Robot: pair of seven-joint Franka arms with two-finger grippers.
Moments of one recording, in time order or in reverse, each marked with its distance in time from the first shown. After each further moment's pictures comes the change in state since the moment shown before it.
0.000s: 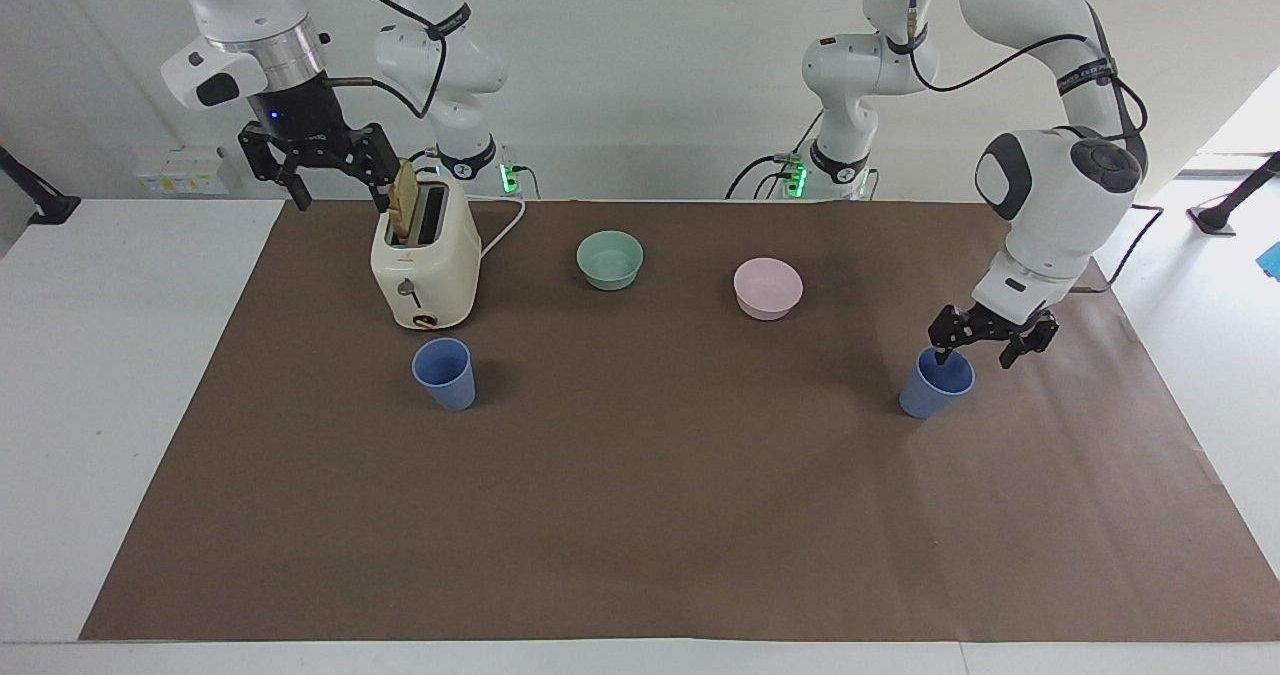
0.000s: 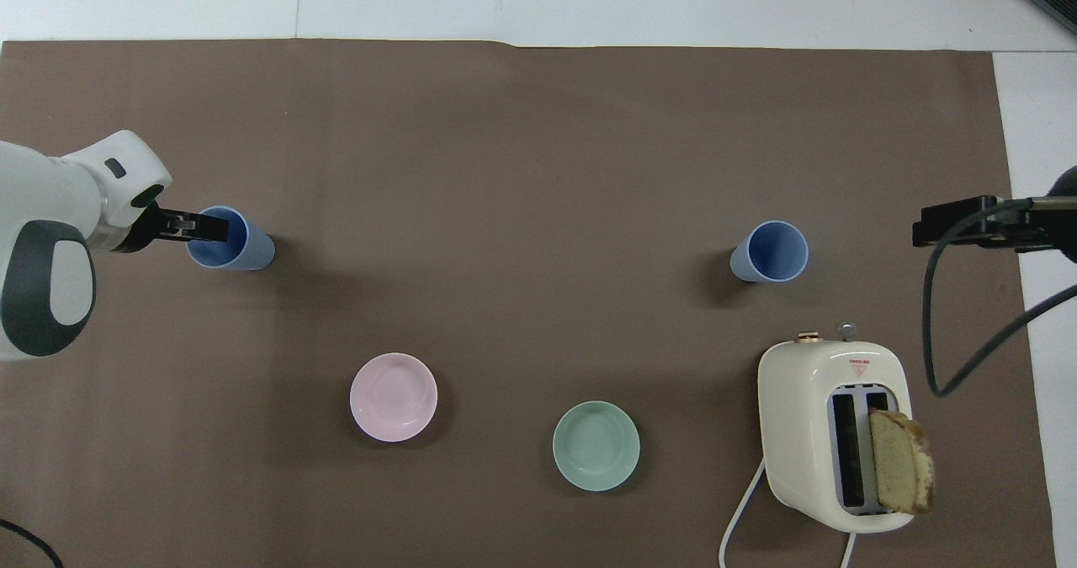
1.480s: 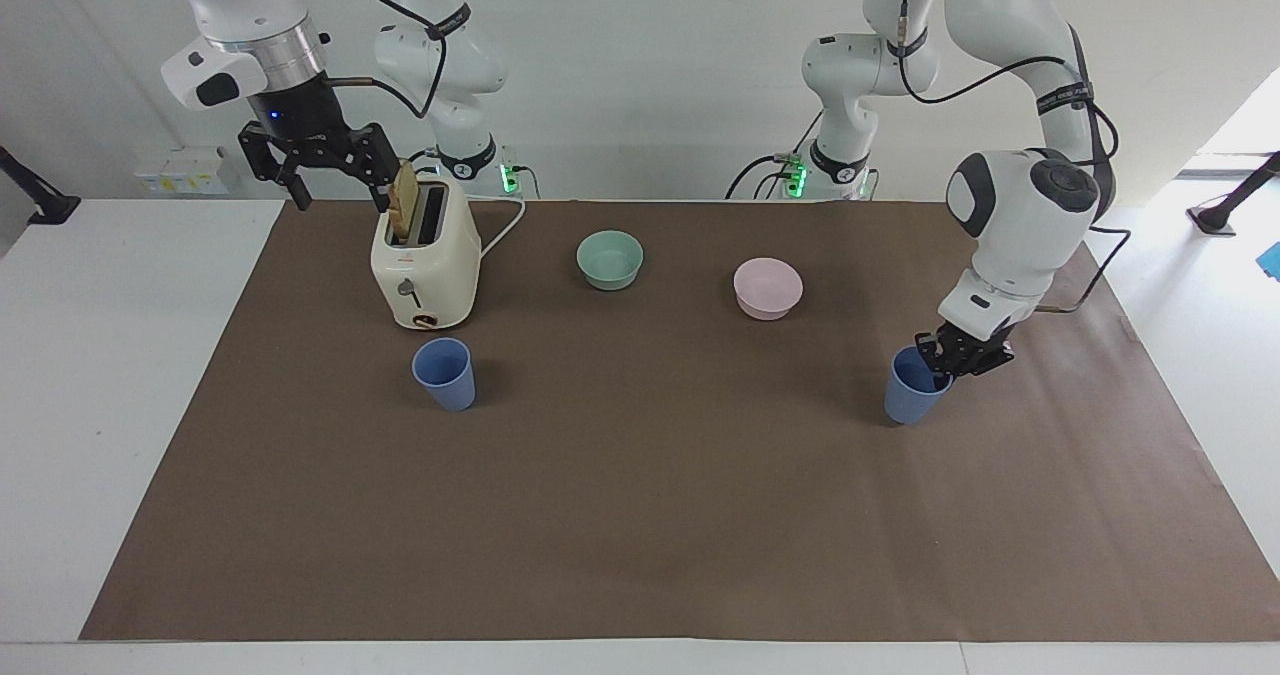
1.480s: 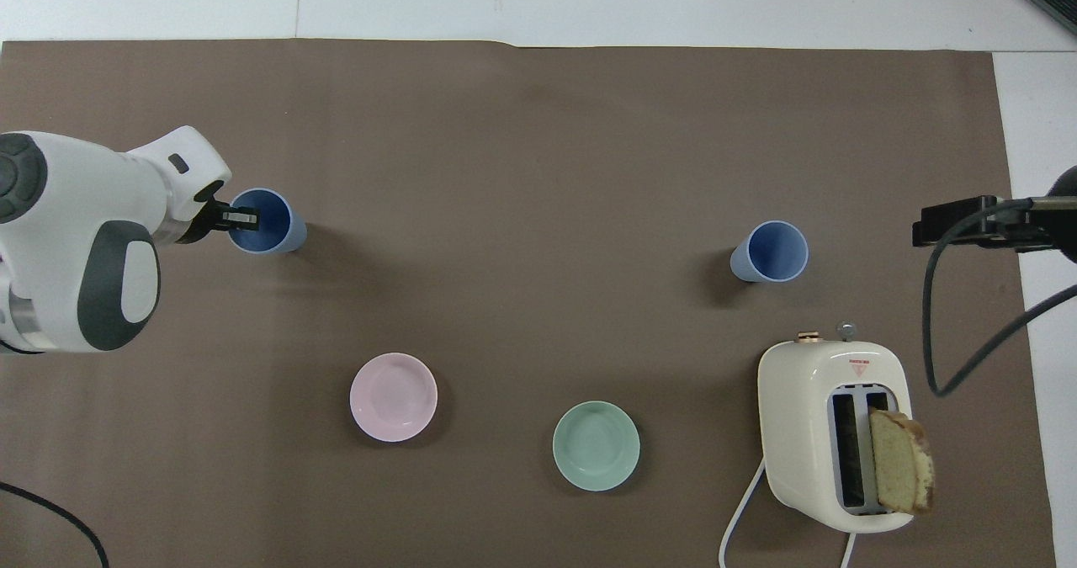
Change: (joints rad) left arm -0.090 0.025 -0.024 0.008 -0.003 0.061 -0.094; right arm 0.000 0.000 0.000 0.000 0.000 0.000 0.000
